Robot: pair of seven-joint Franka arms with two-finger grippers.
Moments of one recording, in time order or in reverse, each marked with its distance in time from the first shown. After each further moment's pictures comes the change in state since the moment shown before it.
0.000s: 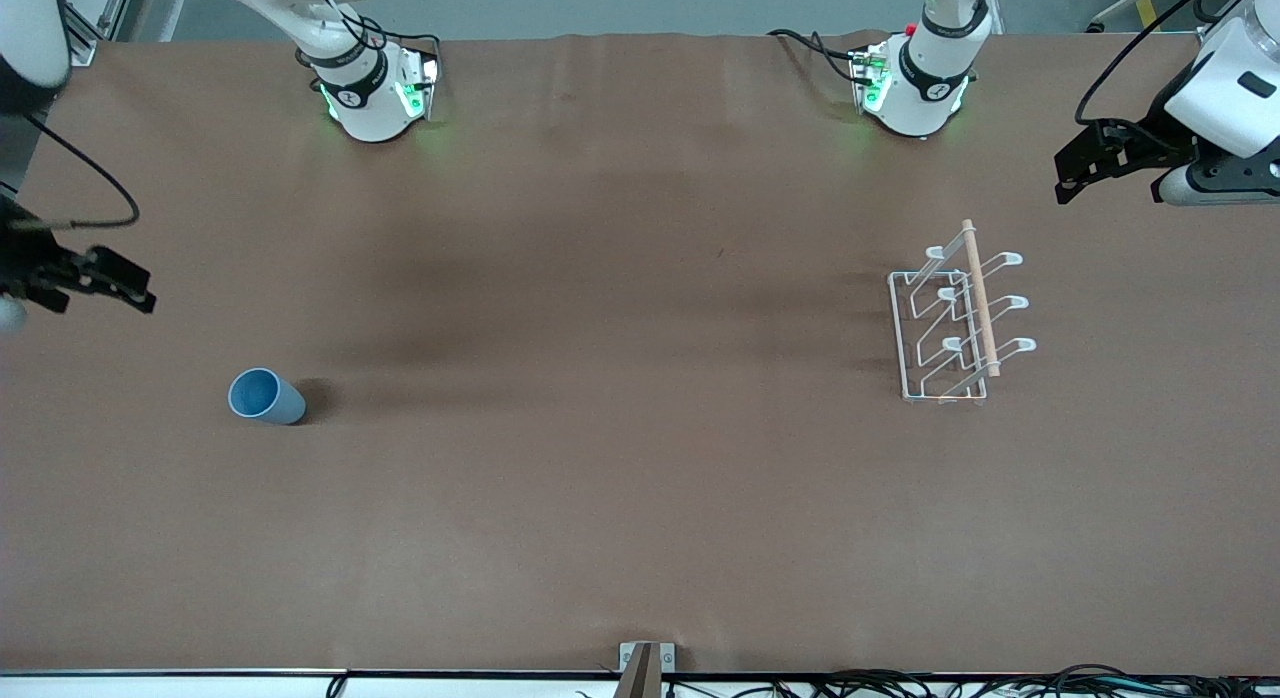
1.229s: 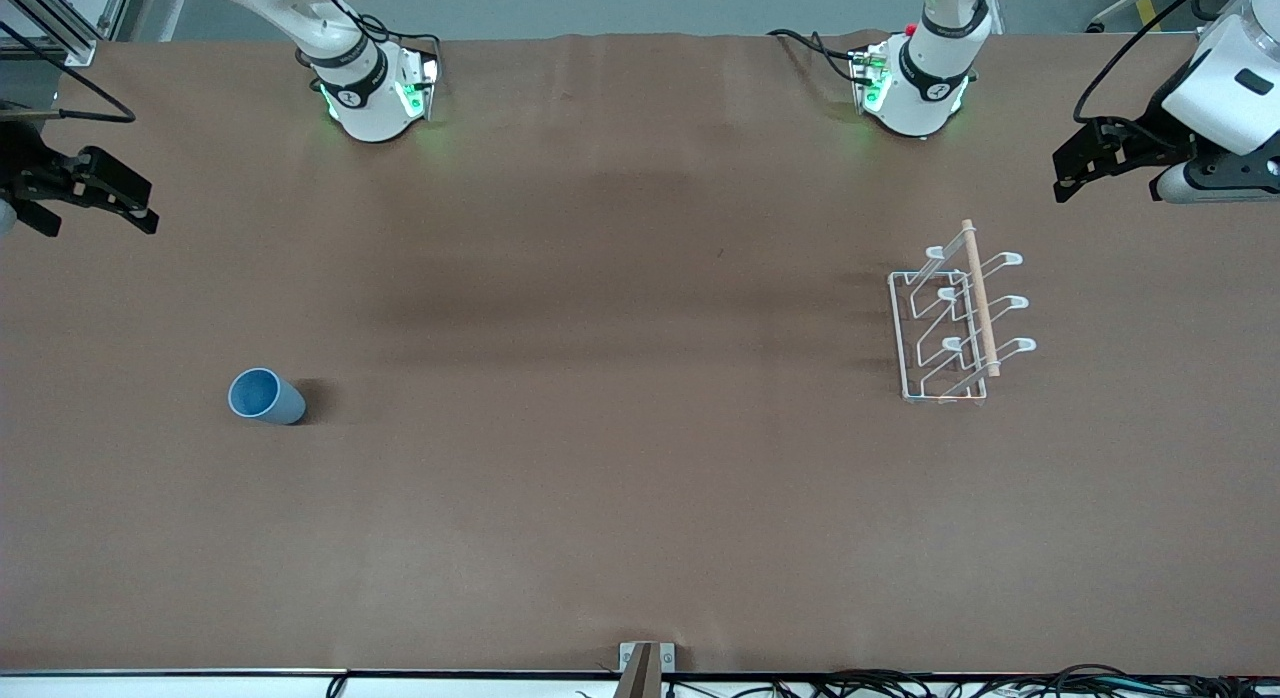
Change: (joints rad) left arm -0.002 -0.009 -0.001 -0.005 0.000 0.001 -0.003; right arm 0.101 -0.102 0.017 0.209 0.000 -0.338 0.061
